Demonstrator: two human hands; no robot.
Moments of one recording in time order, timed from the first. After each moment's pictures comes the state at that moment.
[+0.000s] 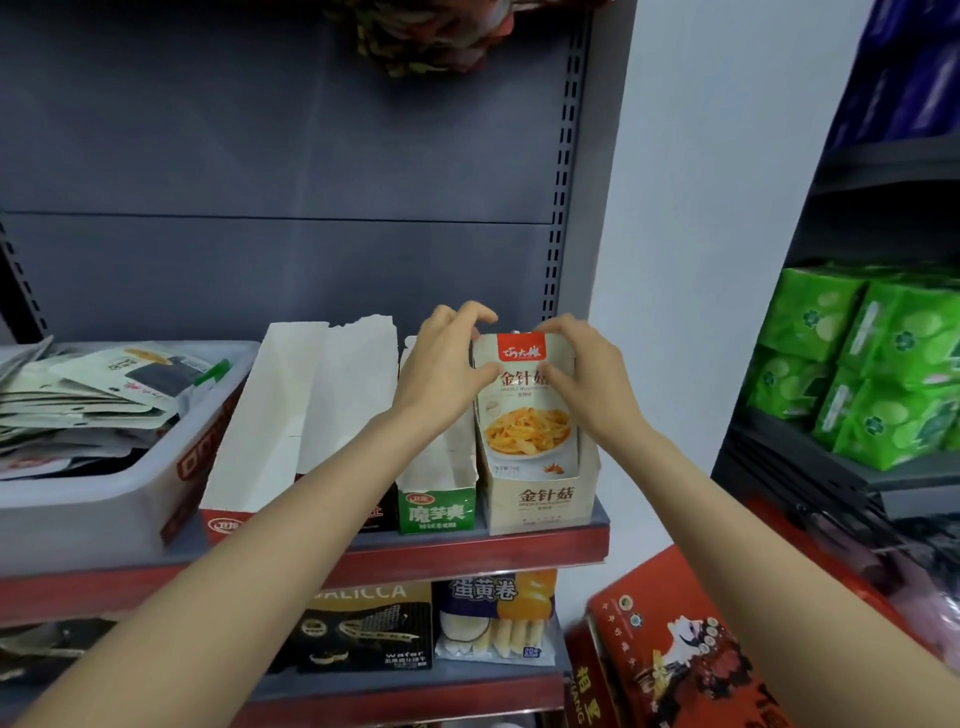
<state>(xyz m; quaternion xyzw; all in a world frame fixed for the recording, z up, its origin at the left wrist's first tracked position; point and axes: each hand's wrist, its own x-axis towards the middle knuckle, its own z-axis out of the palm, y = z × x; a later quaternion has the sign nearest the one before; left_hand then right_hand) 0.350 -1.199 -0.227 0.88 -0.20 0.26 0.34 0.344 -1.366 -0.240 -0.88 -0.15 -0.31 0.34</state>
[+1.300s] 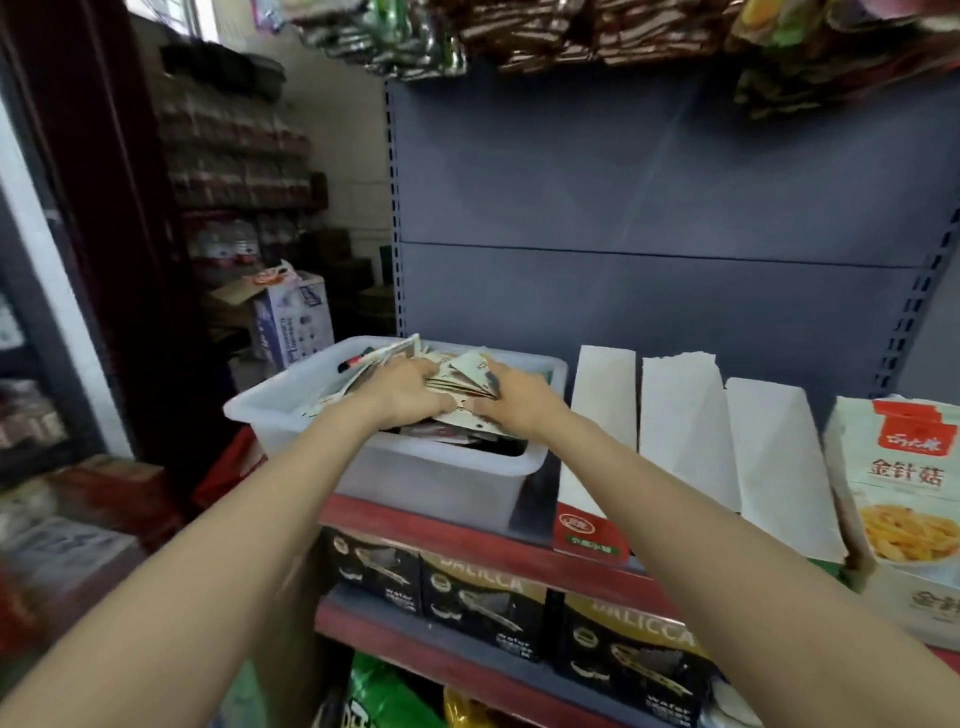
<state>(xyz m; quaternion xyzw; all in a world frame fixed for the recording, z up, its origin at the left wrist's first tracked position) 0.299 -0.863 -0.213 0.97 0.11 0.10 0.21 0.360 -1.012 -0.229 -0.94 -0.29 -0.05 0.19</state>
